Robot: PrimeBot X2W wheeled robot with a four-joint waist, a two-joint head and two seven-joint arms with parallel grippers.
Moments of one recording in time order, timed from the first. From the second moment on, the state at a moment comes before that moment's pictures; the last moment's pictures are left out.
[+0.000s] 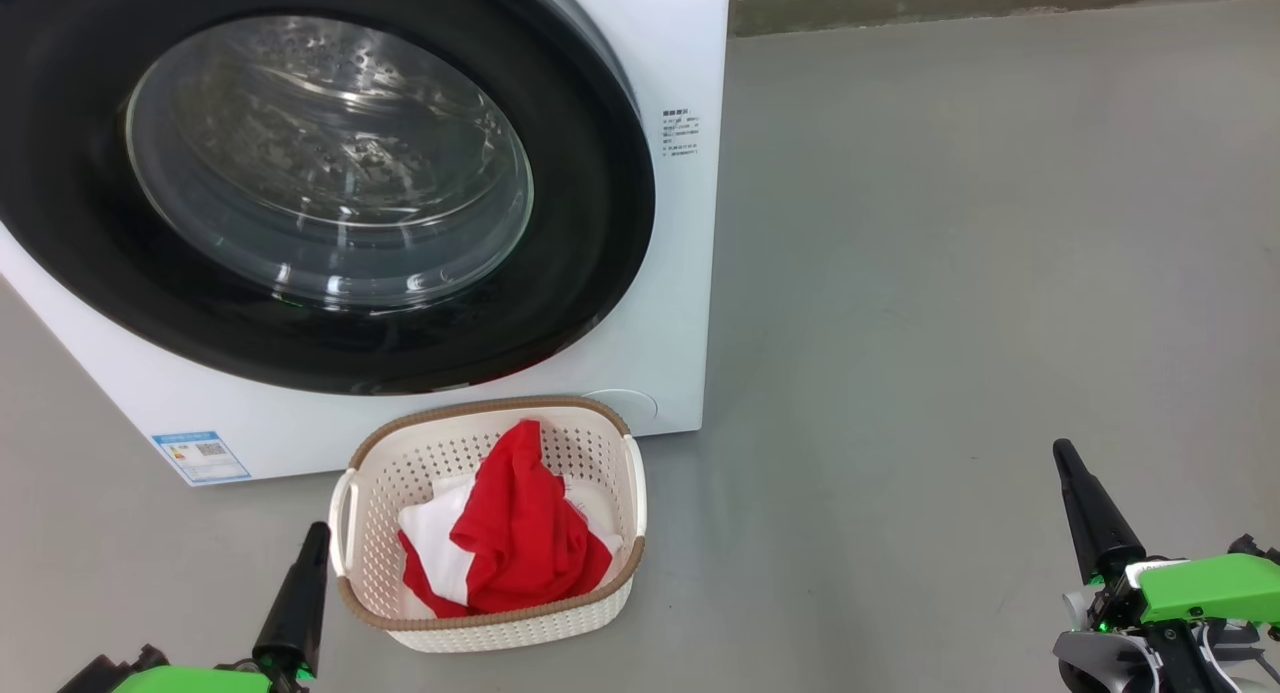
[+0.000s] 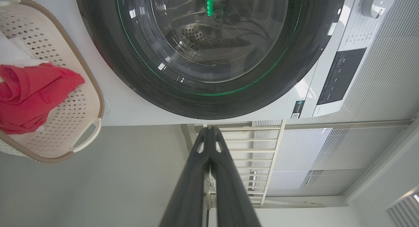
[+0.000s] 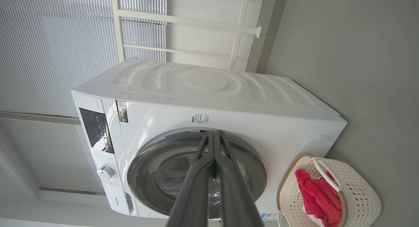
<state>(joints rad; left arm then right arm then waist) -0.07 0.04 0.08 0.27 -1.60 -0.12 0.11 -0.07 -0.04 -0.13 0.28 1.61 0.13 0.11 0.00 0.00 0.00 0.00</state>
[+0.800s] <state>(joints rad) -0.07 0.04 0.08 0.27 -1.60 -0.12 0.11 -0.07 -0.04 -0.13 0.28 1.61 0.13 0.11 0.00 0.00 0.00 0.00</state>
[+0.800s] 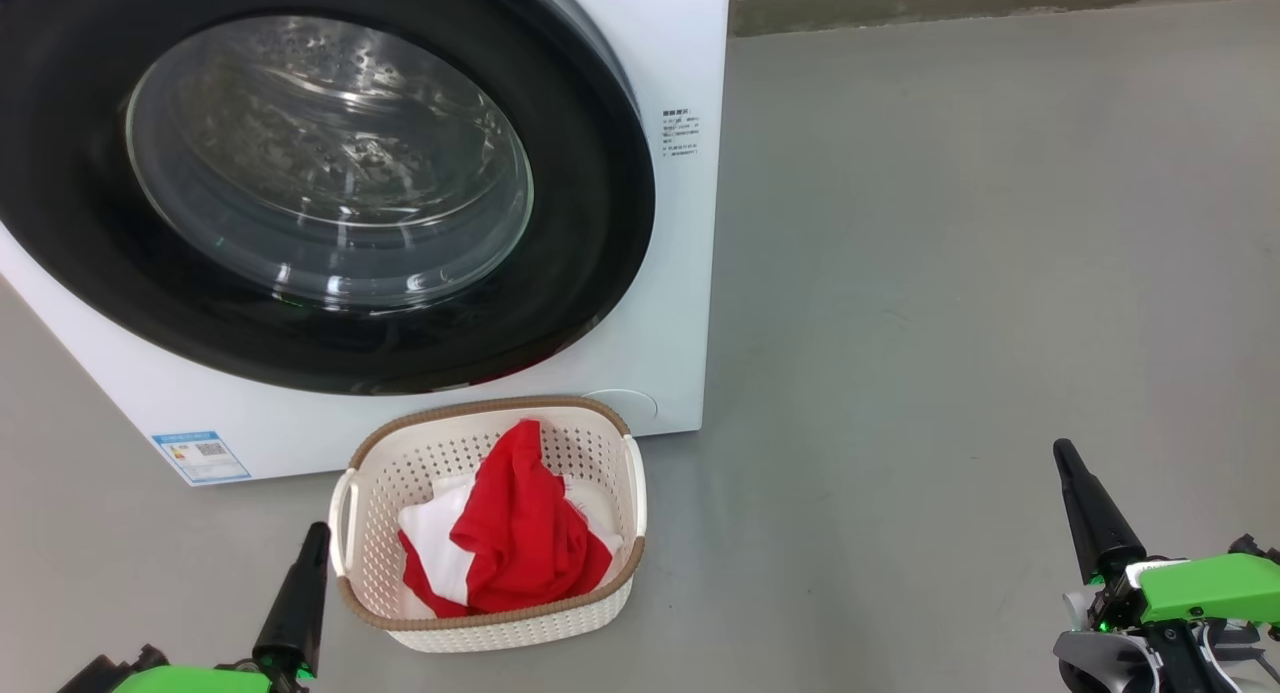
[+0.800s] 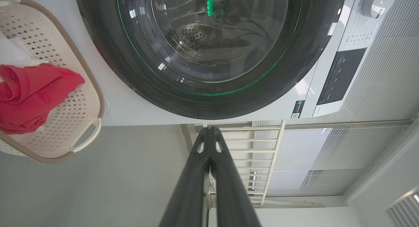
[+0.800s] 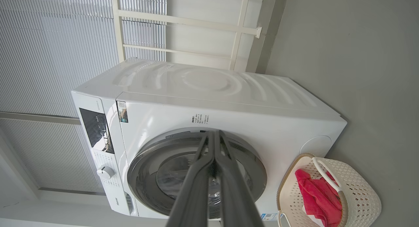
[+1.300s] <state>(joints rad) -0.07 0.04 0.08 0.27 -1.60 -0.12 0.11 -0.07 -0.04 -0.13 0.28 1.61 0.13 0.11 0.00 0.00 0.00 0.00</state>
